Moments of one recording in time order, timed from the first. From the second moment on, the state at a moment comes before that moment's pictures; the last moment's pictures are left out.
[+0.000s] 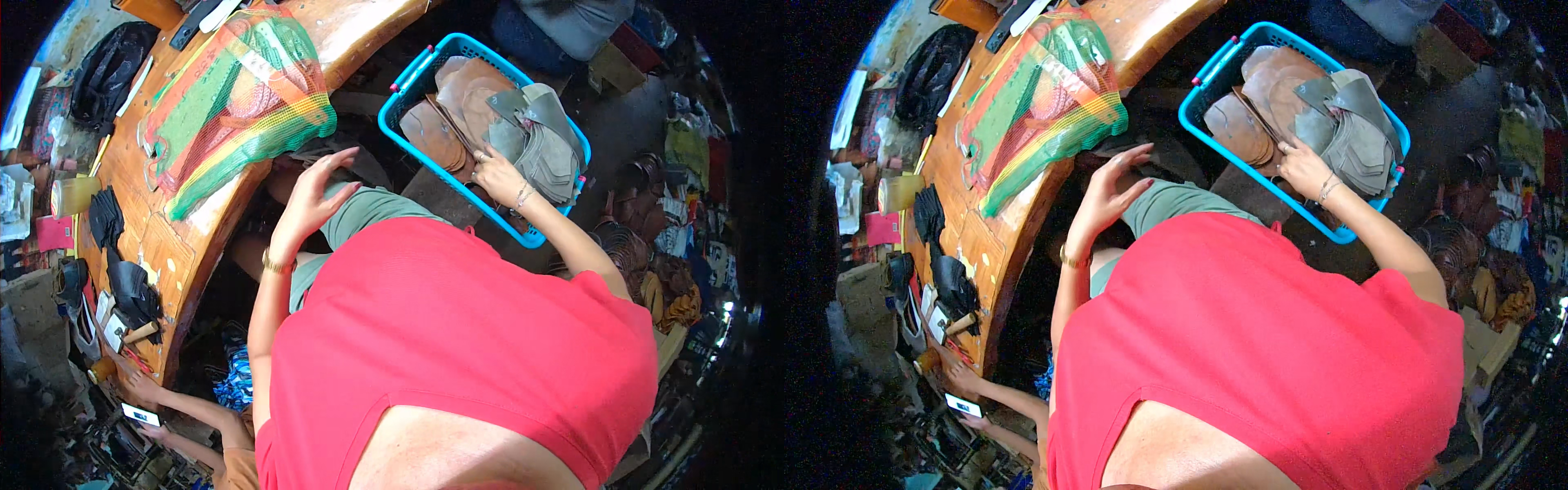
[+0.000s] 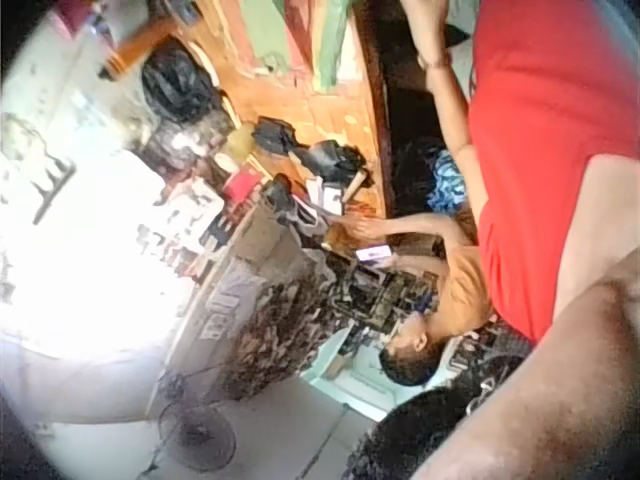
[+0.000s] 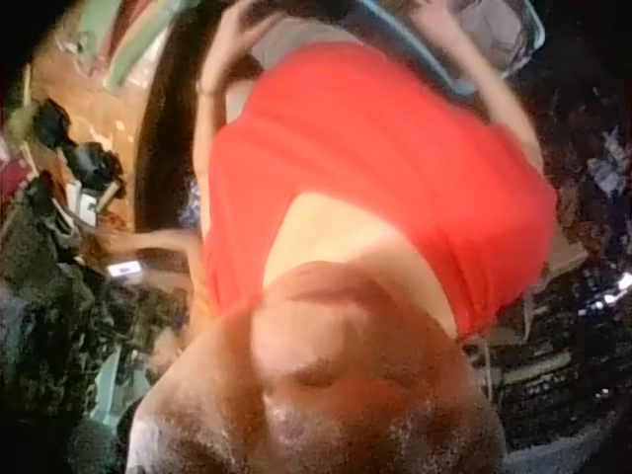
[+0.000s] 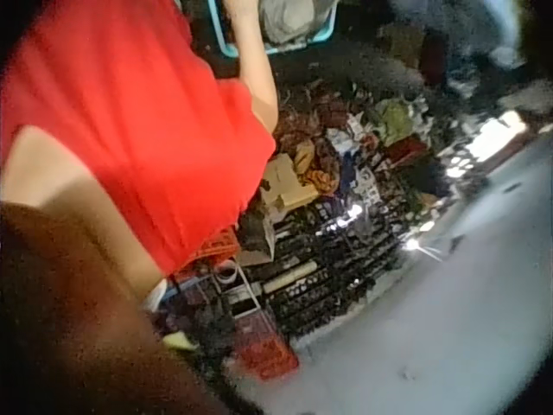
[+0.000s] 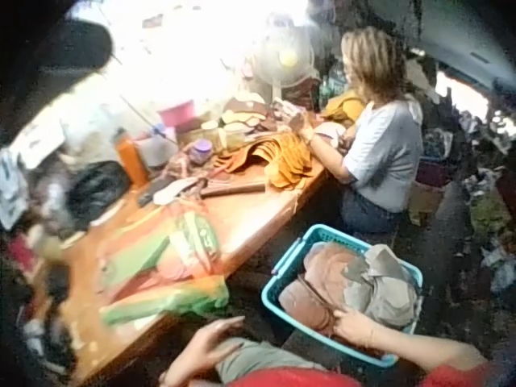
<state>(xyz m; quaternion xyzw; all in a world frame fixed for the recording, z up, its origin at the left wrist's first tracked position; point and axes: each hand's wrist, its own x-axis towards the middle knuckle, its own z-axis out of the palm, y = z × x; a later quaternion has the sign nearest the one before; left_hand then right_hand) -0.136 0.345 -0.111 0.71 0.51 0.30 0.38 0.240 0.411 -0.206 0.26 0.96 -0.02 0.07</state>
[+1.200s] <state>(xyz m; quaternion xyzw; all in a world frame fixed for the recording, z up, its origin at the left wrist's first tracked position) 0.025 0.463 -0.193 0.76 0.38 0.16 0.50 0.424 0.493 -0.172 0.74 0.52 -0.40 -0.16</state>
